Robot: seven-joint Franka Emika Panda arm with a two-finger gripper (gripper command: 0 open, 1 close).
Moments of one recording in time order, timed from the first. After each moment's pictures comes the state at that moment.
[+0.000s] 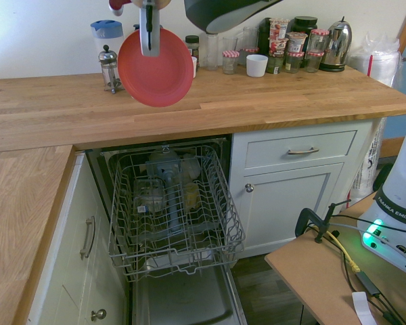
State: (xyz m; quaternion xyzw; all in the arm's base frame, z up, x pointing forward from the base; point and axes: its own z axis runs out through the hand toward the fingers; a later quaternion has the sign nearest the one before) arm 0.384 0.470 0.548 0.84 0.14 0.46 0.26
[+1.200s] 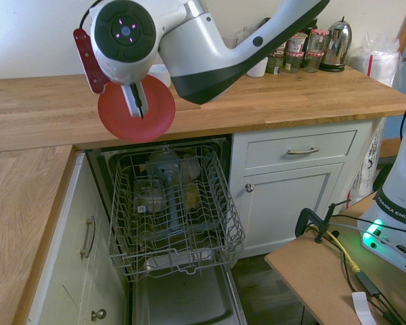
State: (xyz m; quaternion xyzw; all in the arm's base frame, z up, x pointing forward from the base) arm 0.356 0.528 0.449 0.79 0.28 0.47 0.27
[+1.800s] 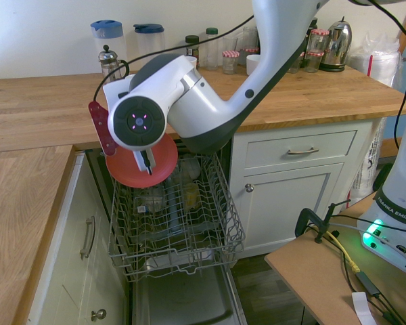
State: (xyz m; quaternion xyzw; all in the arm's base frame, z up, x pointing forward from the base) arm 0.338 0.541 0.327 0.81 0.30 0.45 0.25
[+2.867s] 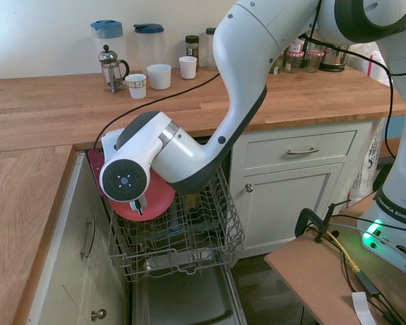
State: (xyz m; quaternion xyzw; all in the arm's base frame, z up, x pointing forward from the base) arm 0.351 0.570 0.219 0.83 0.27 0.43 0.24
